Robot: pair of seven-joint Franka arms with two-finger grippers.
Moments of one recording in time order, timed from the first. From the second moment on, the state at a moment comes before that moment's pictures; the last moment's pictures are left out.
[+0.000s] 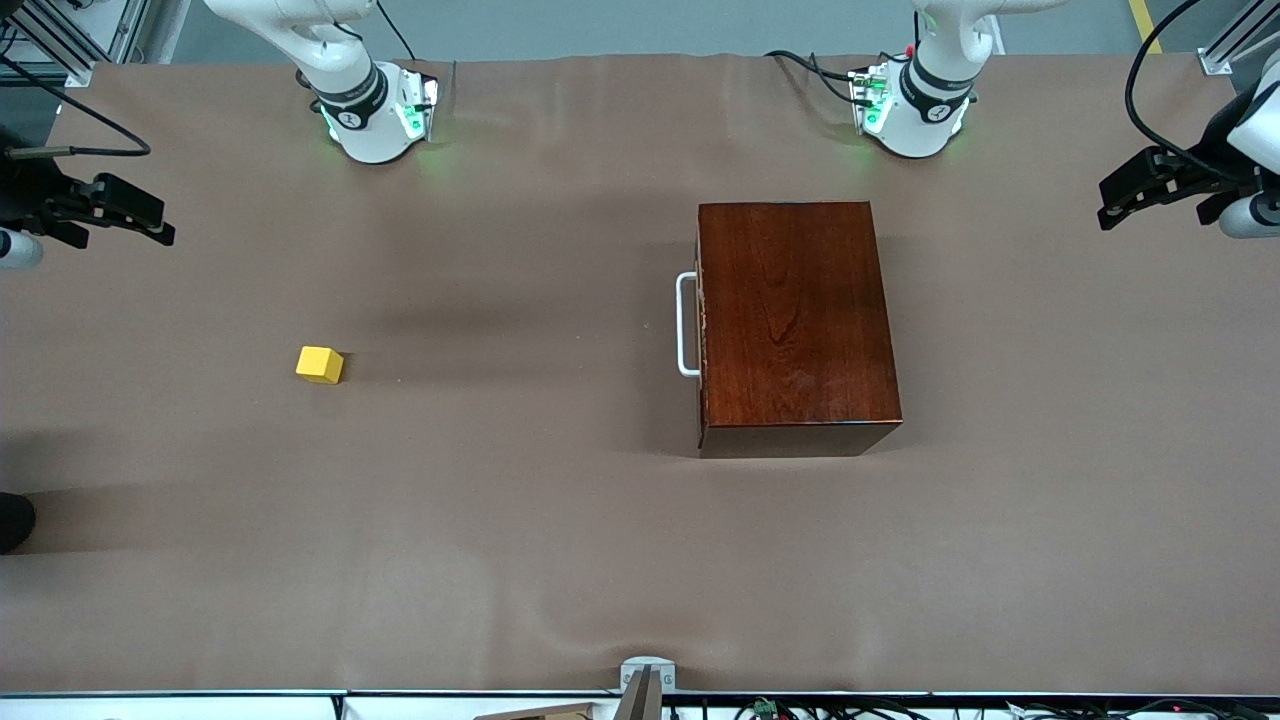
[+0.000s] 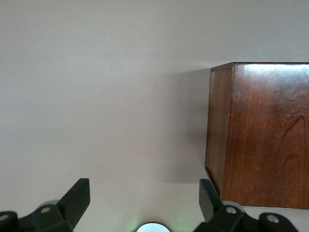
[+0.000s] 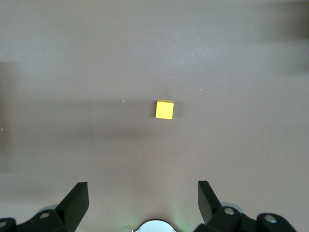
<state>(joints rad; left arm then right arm) 0.04 -0.04 -0.13 -1.50 0.04 1.43 -0.09 -0.01 -0.04 -0.02 -1.57 0.03 1.43 -0.03</state>
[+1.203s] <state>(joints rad) 0.02 -0.01 -0.33 -1.49 0.04 1.40 -0.21 -0.01 -0.04 -0.02 -1.58 0.03 1.43 -0.03</state>
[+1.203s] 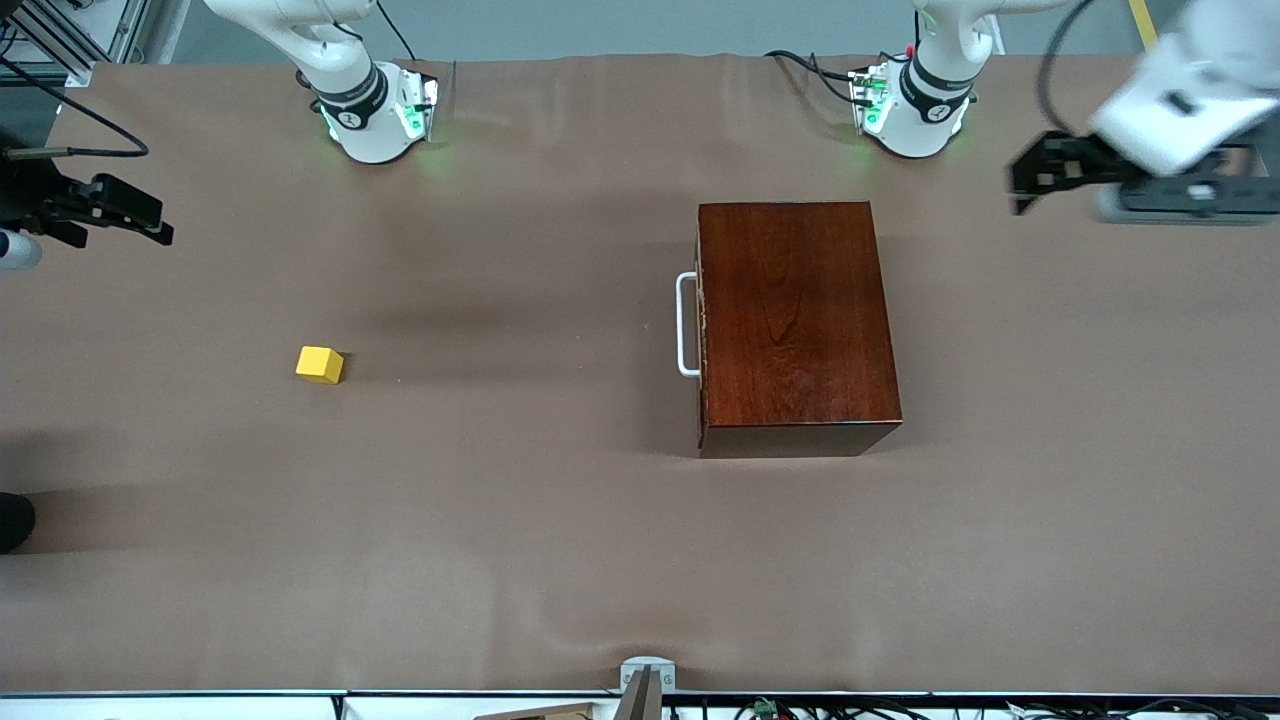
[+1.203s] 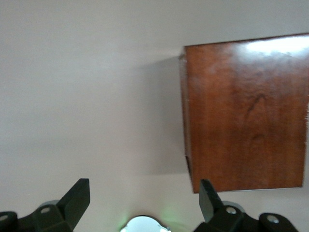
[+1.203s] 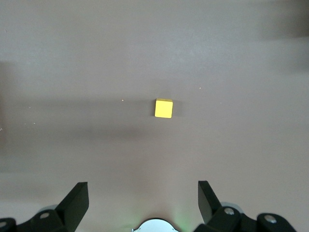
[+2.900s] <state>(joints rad) -0.82 0.73 -0.18 -1.18 0.34 1.67 -1.04 -0.01 -0.04 -0.02 -1.58 0.03 1.43 -0.03</state>
